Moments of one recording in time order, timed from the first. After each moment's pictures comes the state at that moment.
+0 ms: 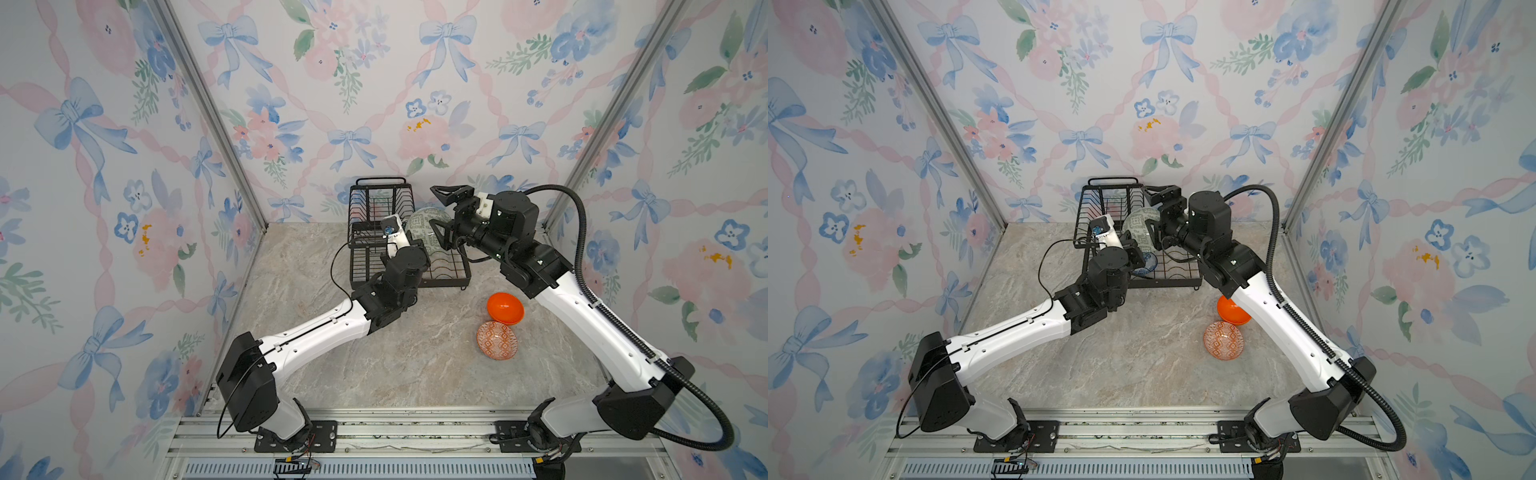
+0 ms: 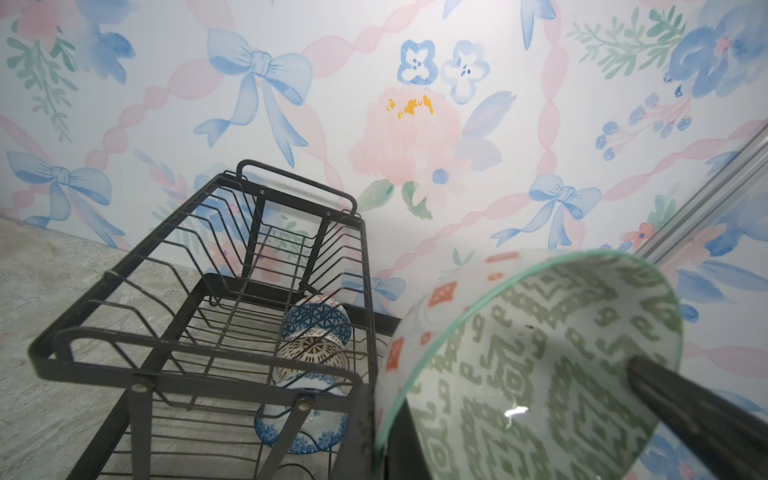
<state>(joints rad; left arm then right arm) -0.91 1.53 1.29 0.14 -0.83 -0.47 0.64 1.46 1.64 -0.28 -0.03 1.61</state>
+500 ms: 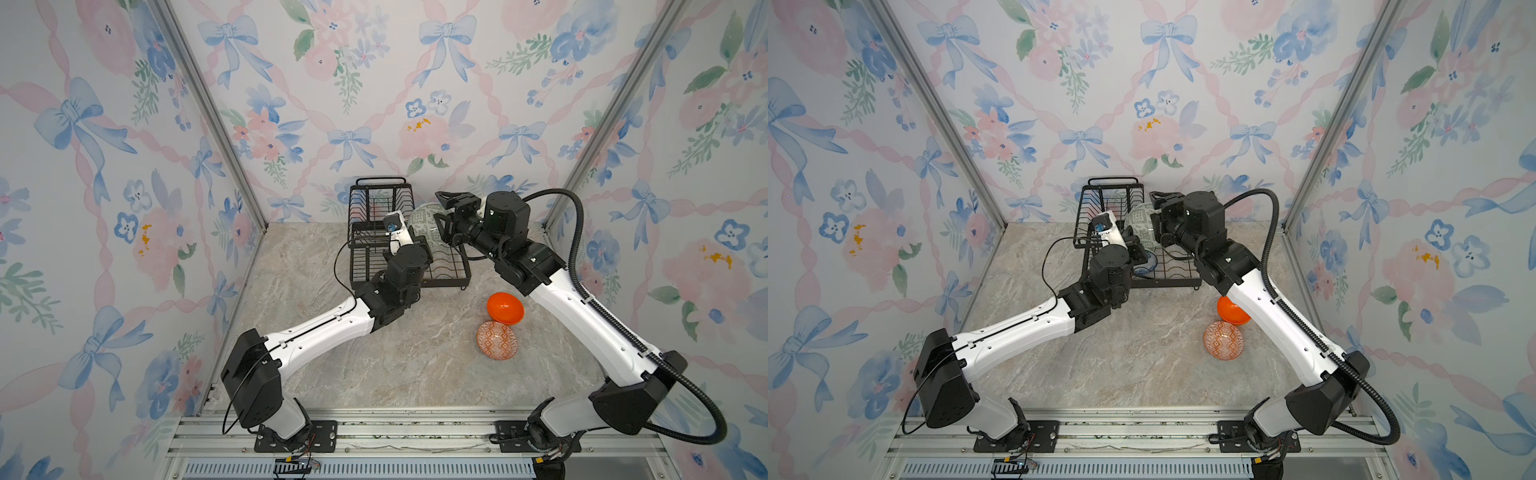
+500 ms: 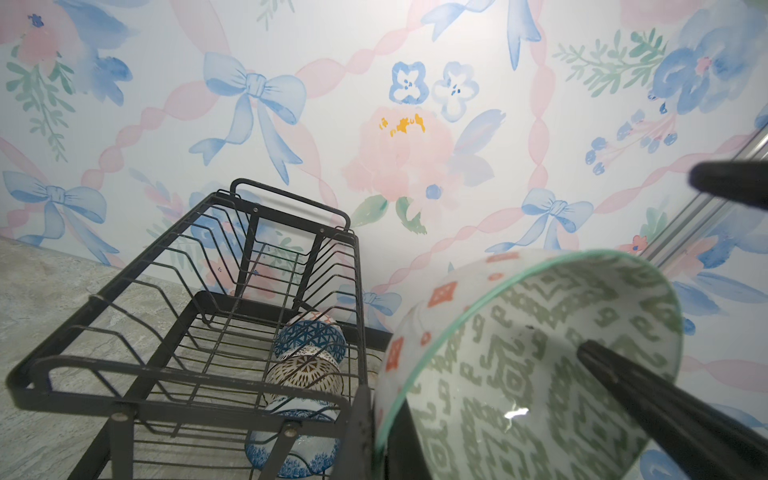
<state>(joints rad) -0.91 1.55 1.31 0.20 -0.84 -0.44 0.63 1.48 1.64 -0.31 0.10 1.66</state>
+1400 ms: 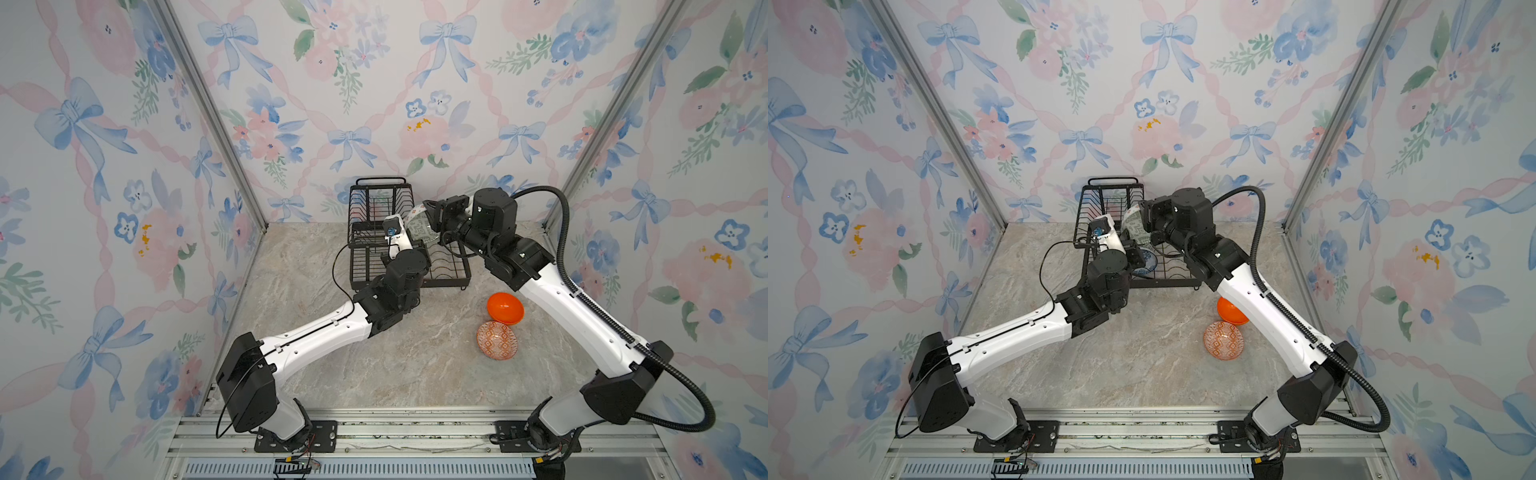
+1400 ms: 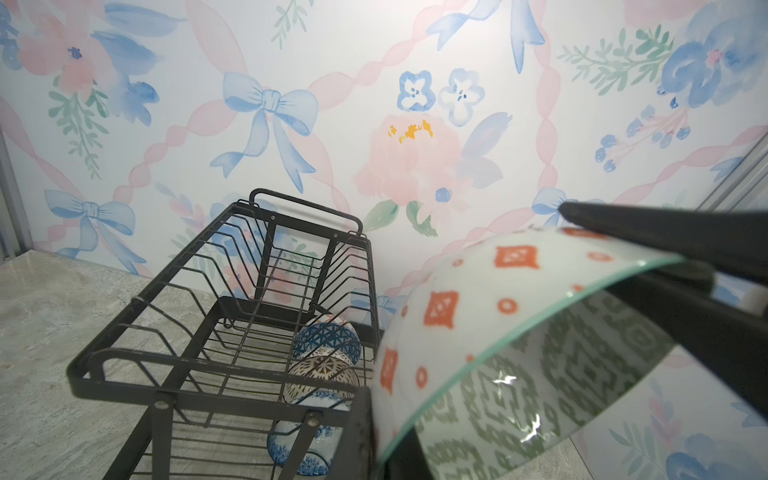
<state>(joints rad) -0.94 1.51 1.27 0.21 -0.90 -0.39 0.66 1.55 1.72 -0.32 0.08 1.69</state>
